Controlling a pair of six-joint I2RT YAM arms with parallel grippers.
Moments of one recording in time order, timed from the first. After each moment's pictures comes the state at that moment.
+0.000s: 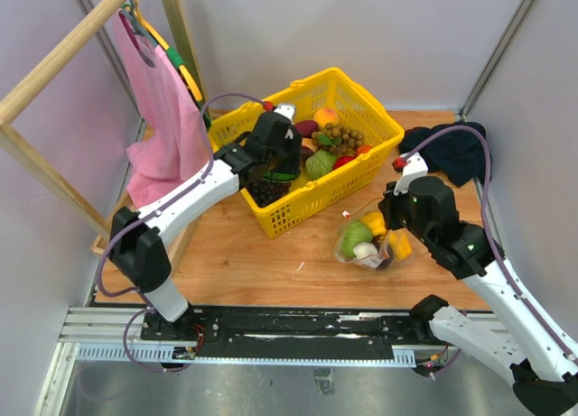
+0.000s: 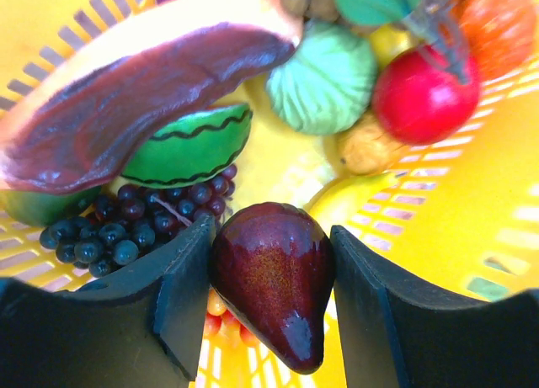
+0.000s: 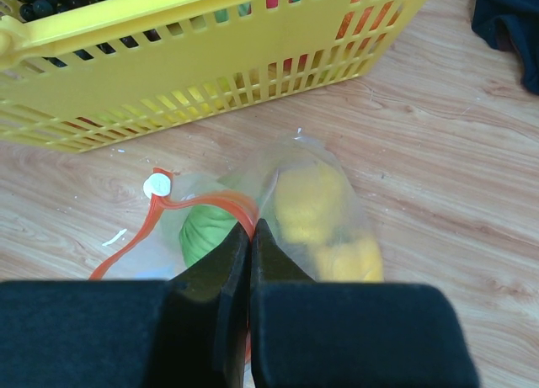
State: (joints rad) left arm -0.67 1.68 1.51 -0.51 -0.22 -0.34; right arm 0.60 0.78 0.97 -0.70 0.22 0.18
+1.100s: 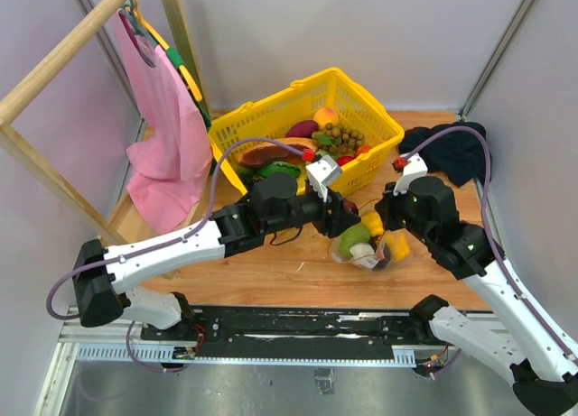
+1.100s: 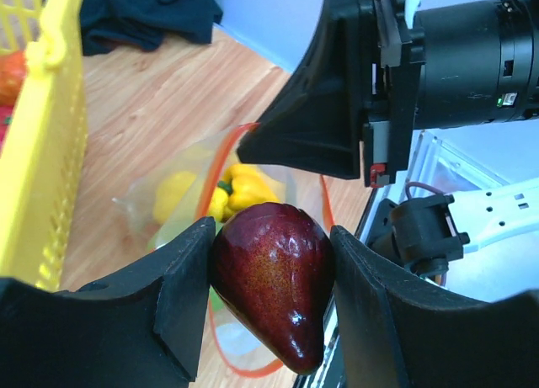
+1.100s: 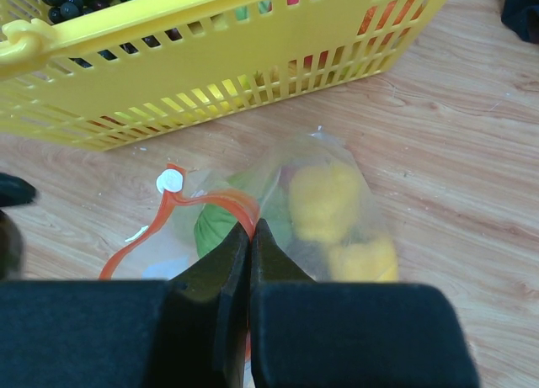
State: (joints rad) left arm -1.07 1.31 1.14 0.02 0.05 -0.29; right arm 0.60 0.78 0.97 -0.69 0.18 0.23
